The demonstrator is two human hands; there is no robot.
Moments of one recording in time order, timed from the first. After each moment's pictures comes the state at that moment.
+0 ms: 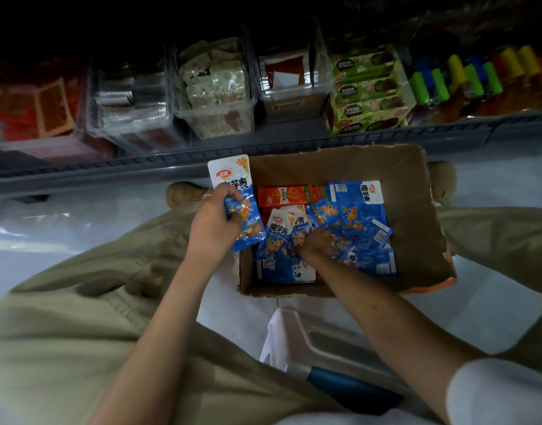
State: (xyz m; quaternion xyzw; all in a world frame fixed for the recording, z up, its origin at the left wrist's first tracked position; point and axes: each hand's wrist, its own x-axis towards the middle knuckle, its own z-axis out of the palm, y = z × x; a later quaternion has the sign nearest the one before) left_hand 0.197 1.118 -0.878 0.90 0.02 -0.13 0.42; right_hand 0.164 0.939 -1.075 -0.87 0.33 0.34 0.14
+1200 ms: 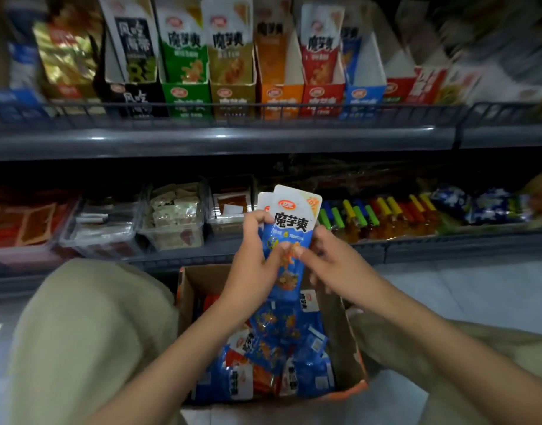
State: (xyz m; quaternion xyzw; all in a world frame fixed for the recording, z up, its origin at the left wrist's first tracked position) left_hand 0.185 0.942 -0.753 0.75 -0.18 -0.01 0.64; right_hand 0.159 0.784 -0.734 -0.89 -0.03 0.05 0.44
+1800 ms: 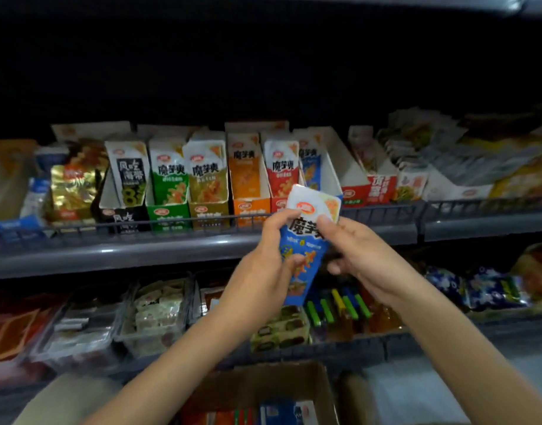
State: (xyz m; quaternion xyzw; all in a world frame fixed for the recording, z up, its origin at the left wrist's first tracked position) left_hand 0.237 0.882 -0.627 0.81 -0.35 0.14 0.45; right_hand 0.218 0.718 -0.601 -0.71 -0.03 -0.02 0.70
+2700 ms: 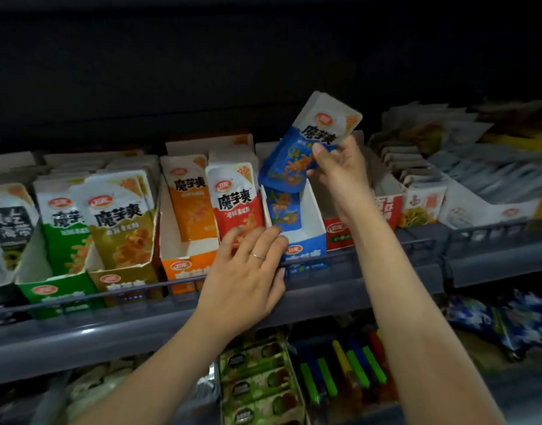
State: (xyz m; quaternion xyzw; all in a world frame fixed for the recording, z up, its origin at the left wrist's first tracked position) left_hand 0.408 0.801 -0.668 0.81 -0.38 0.44 -0.01; right_hand 0.444 0.616 -0.582 -0.62 -0.08 -0.35 0.70
